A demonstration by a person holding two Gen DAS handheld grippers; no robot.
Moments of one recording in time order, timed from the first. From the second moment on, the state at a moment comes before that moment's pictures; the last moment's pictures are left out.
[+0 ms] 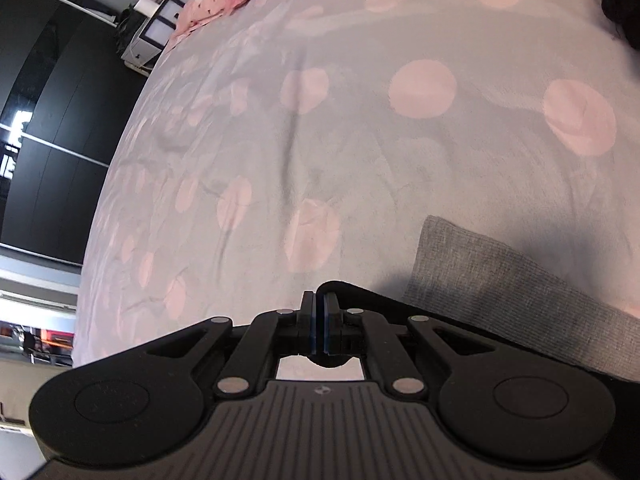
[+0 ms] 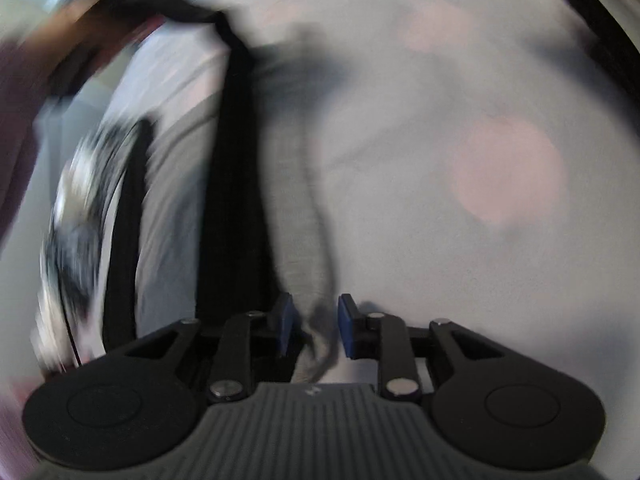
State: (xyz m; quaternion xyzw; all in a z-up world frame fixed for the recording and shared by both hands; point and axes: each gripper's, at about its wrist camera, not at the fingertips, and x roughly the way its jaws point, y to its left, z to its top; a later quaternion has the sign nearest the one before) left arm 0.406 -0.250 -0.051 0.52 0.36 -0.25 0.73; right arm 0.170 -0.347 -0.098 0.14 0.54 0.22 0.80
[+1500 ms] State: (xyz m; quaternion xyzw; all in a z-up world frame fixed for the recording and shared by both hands) left arm 0.421 -0.304 -0.105 0.52 0.32 -0.28 0.74; right arm 0.188 -0.339 -0.113 0.00 0.61 0.32 0.73
